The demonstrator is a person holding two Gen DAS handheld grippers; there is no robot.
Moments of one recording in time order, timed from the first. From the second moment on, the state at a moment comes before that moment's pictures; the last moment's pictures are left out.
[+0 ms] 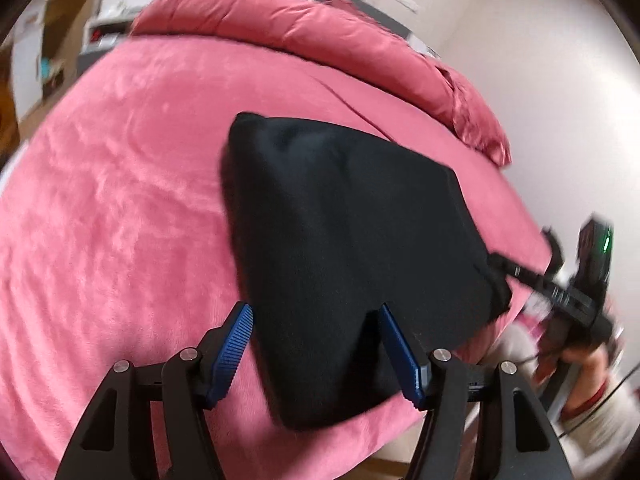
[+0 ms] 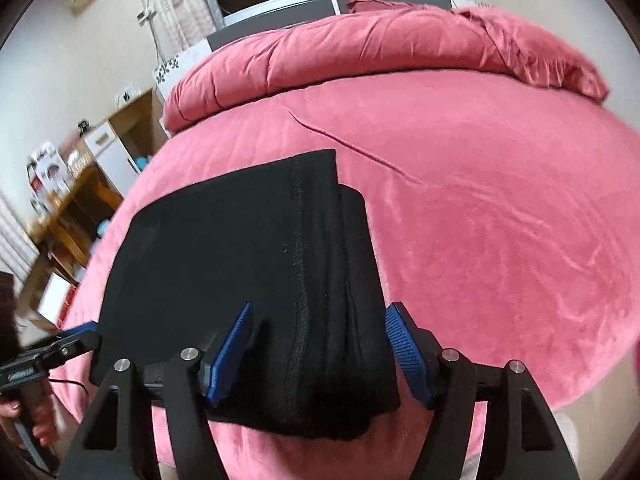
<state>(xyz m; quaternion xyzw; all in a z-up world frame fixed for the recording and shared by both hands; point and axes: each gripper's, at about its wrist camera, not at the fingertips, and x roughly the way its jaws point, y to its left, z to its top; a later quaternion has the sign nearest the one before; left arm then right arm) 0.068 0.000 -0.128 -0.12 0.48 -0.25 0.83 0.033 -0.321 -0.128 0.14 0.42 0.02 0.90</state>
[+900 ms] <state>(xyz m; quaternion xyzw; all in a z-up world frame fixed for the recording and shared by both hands) 0.117 -0.018 -0.176 -0.15 0.54 -0.32 0.77 0.086 -0.349 -0.185 0.28 0.46 0.12 0.83</state>
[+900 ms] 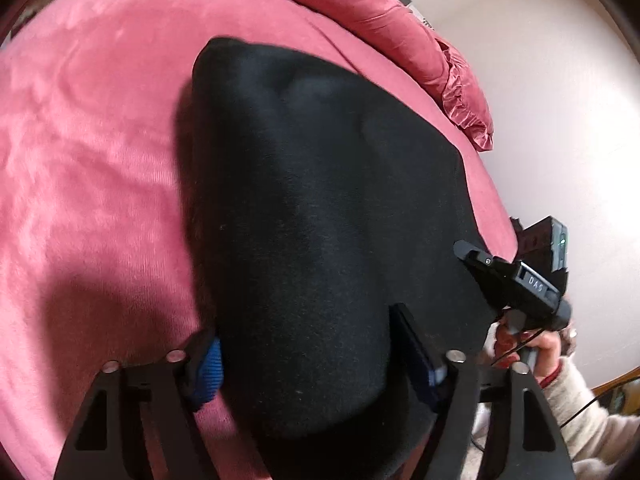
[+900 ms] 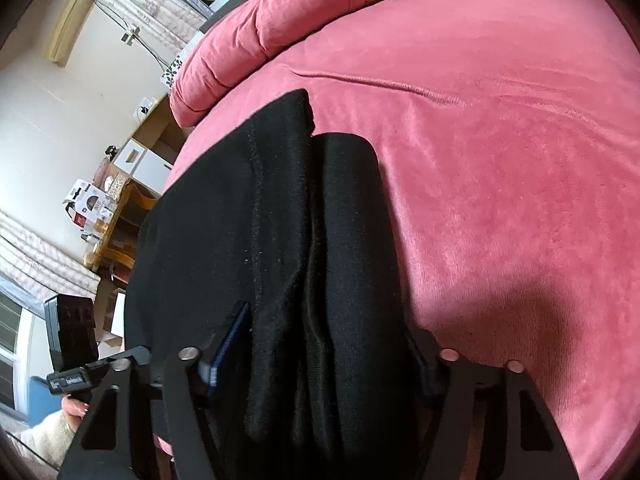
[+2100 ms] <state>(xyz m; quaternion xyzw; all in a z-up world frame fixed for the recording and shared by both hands) 0.157 0.035 -0.104 -0.05 0.41 -0.21 0.88 0.144 -0.250 -0.114 0.21 0.38 0.17 0.88</state>
